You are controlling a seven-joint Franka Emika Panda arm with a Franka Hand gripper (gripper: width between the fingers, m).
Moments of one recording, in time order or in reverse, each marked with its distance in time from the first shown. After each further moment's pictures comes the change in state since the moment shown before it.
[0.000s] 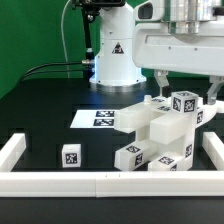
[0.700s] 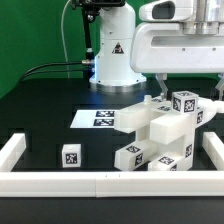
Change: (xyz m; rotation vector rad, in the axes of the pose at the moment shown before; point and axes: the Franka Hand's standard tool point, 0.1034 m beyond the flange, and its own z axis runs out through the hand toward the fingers) arm -0.007 -0.002 0.001 -0.032 -0.013 -0.707
